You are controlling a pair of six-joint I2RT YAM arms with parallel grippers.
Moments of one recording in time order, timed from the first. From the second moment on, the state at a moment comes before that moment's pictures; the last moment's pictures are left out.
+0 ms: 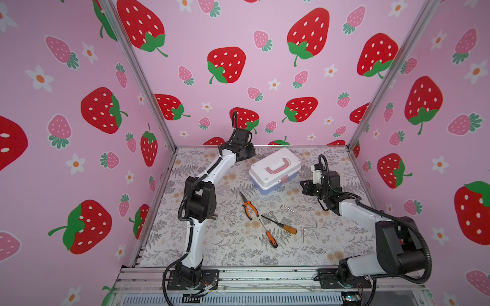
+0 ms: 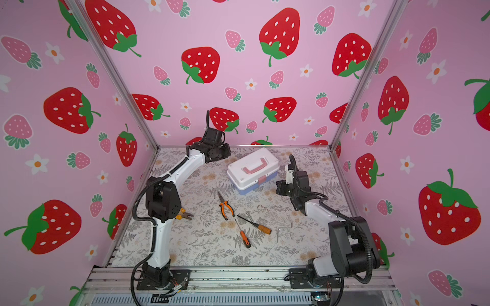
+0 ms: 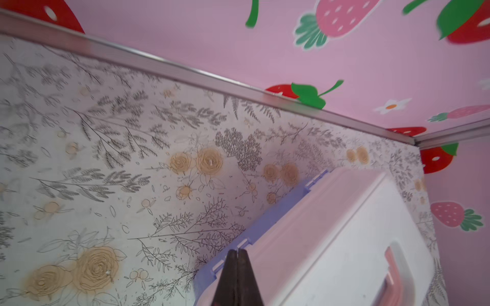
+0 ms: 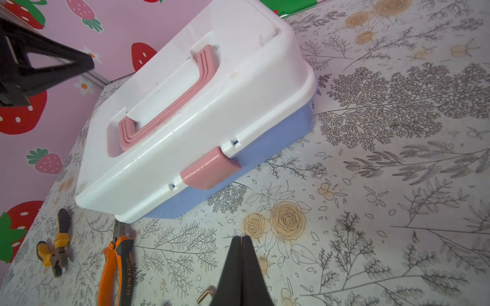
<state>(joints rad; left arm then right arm) -0.38 2.24 2.06 -0.65 0.06 -0.55 0.30 1.44 0.71 0.15 -0.29 0.37</state>
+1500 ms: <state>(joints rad) -0.73 2.22 2.11 -0.85 0.09 -0.47 0.20 1.45 0.66 0.15 -0.47 0.46</state>
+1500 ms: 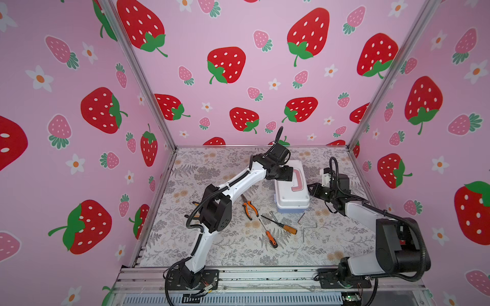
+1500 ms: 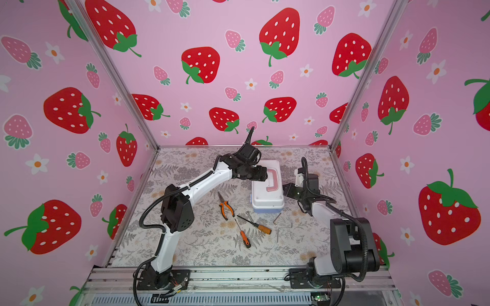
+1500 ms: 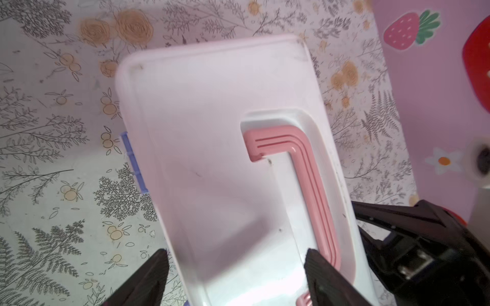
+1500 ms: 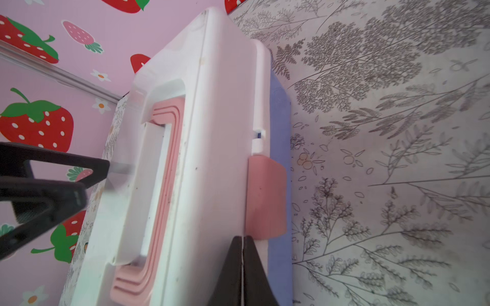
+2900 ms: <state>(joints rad) -0.82 2.31 2.29 -1.07 -0.20 -0.38 0.14 1.44 0.59 0.22 -0.61 0.49</state>
